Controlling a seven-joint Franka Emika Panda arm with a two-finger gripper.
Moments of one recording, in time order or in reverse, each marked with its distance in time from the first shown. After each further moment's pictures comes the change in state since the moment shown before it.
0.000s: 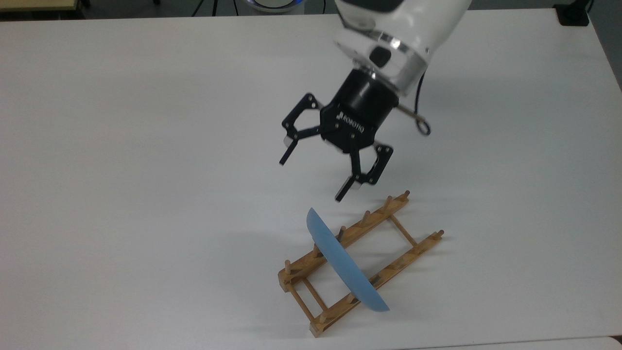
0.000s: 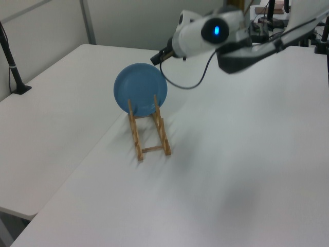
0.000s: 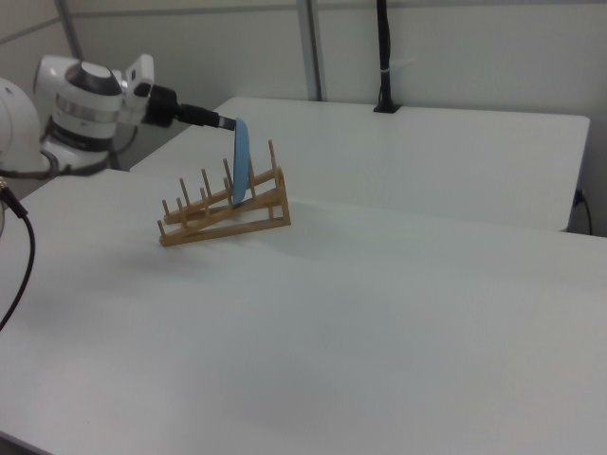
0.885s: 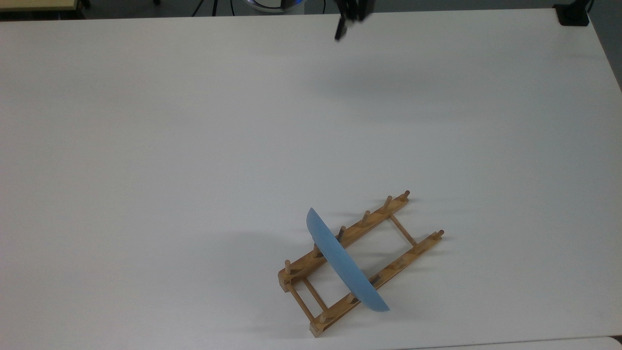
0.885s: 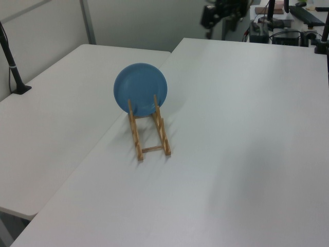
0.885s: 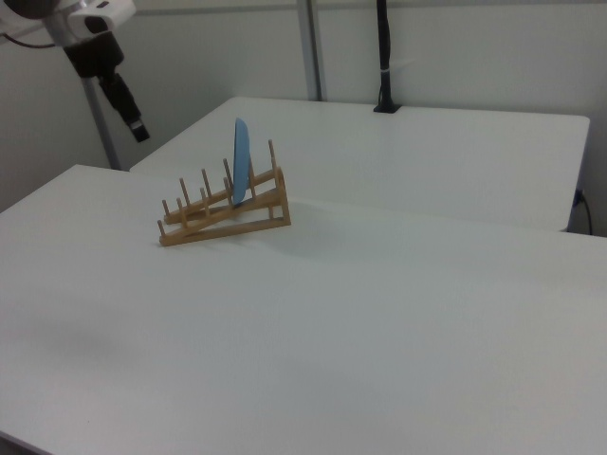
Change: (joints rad) arm -0.057 -0.368 -0.028 0.001 1.021 -0.593 -0.440
